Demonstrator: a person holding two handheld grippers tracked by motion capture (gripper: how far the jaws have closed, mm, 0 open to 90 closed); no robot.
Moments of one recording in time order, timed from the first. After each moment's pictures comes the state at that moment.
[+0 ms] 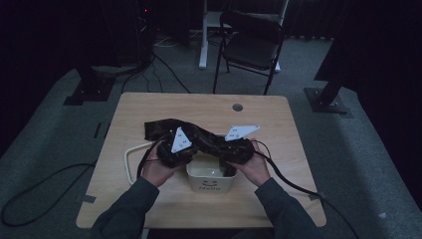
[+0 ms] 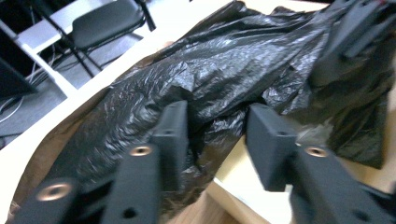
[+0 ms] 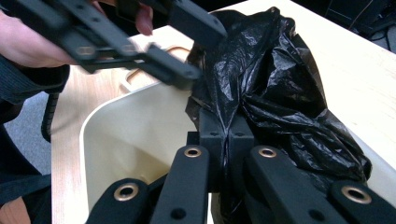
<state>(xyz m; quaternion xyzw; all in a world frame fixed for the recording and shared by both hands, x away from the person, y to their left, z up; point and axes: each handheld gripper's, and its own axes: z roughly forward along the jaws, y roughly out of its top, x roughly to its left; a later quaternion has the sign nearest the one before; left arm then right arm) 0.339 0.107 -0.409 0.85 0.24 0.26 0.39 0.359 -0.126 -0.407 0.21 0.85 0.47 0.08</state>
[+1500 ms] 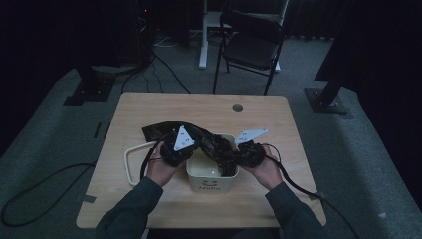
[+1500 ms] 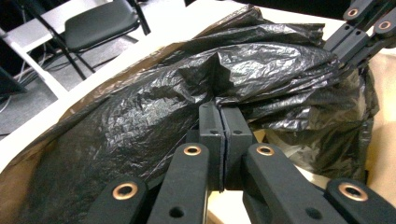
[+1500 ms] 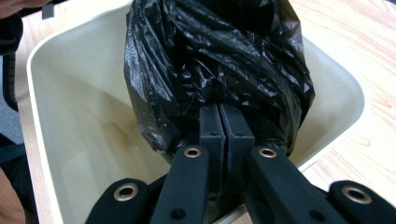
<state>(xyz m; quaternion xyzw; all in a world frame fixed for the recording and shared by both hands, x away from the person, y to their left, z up) 0.341 0.100 -0.409 0.84 0.25 0.24 0.41 0.356 -0.156 -0.420 0.27 0.87 0.40 0.08</state>
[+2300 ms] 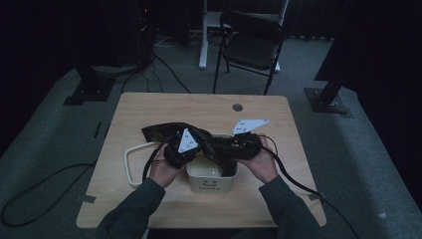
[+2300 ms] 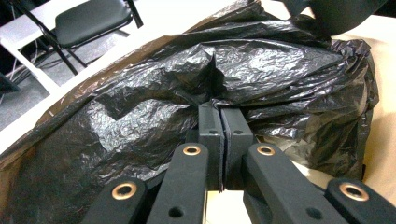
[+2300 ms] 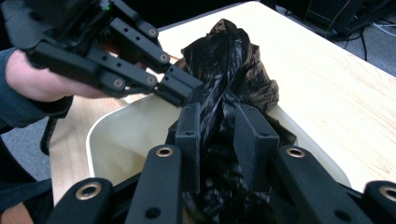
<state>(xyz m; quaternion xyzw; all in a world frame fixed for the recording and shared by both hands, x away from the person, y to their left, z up) 0.341 0.093 -0.416 0.85 0.24 0.24 0.40 0.357 -0.139 -0.379 0.24 0.85 0.46 0.10</state>
